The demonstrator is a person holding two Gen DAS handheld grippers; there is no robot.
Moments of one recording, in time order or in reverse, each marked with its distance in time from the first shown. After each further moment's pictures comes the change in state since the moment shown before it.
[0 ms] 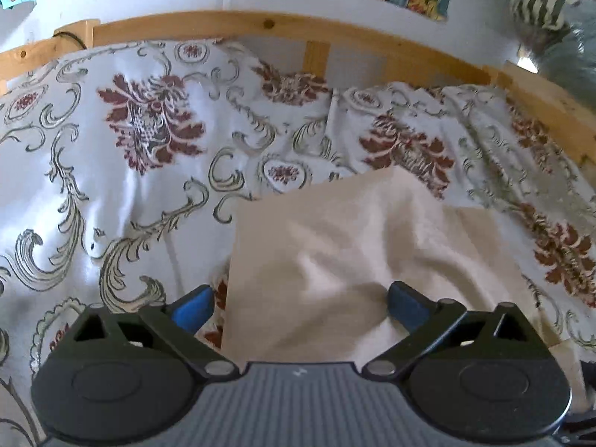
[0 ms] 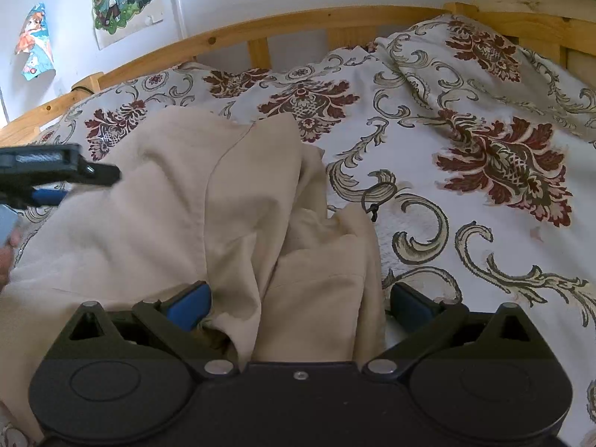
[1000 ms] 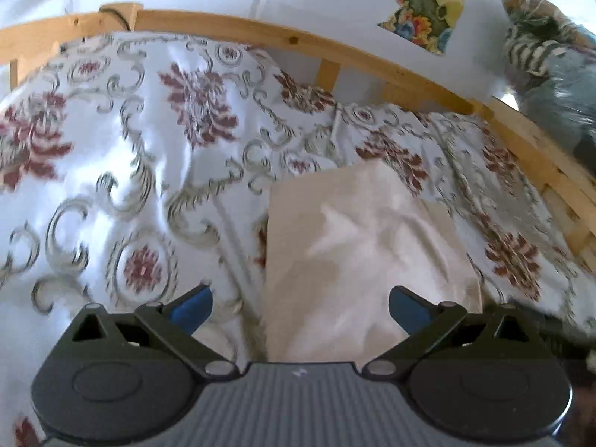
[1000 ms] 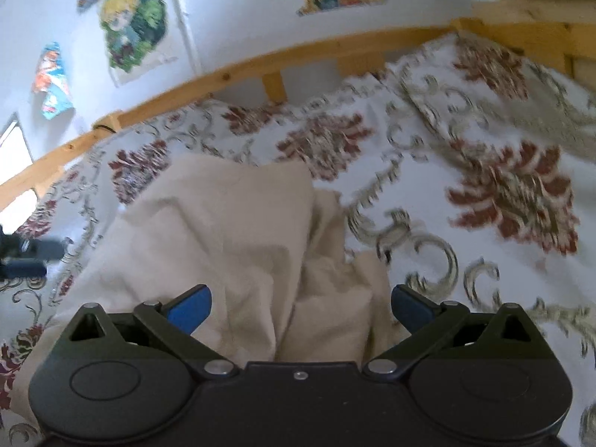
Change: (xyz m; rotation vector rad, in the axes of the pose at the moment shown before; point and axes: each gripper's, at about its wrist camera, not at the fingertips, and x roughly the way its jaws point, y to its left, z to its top) left arm -0.103 0.057 -0.043 -0.111 -0.012 -0.124; right arm -0.022 -0.006 0.022 0.021 -0.120 0.118
